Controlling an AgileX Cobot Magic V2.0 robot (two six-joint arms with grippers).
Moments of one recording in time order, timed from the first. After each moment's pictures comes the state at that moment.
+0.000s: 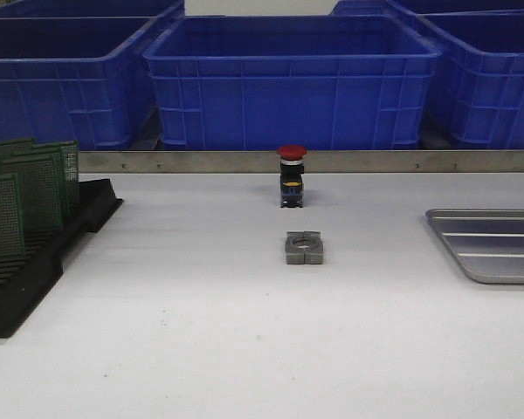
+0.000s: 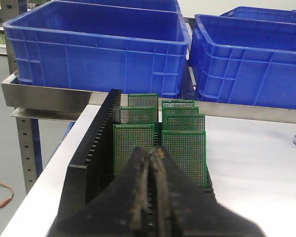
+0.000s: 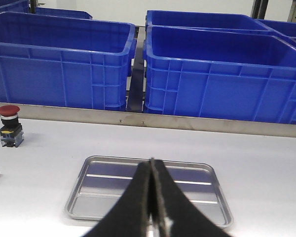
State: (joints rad) left arm -0.01 -0.01 0.00 0.05 0.13 -0.17; right arm -0.05 -0.01 0.03 -0.06 0.02 0.00
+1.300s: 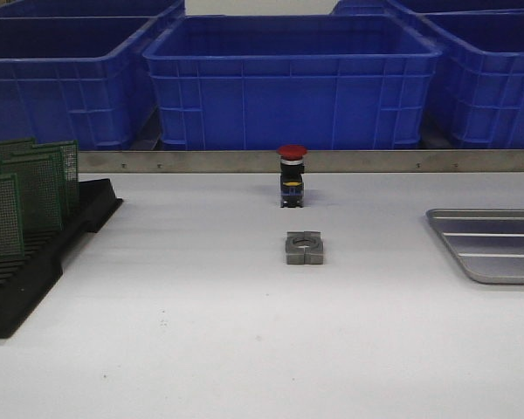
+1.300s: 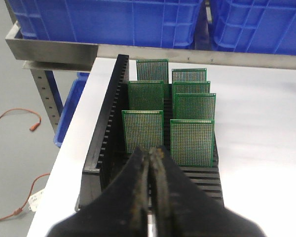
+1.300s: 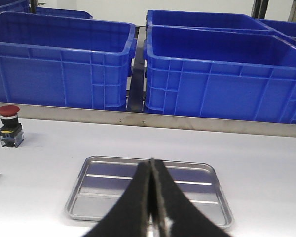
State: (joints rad) left arm -0.01 0.55 -0.55 0.09 0.52 -0.16; right arm -0.05 -0.01 0.03 -0.06 0.02 0.00
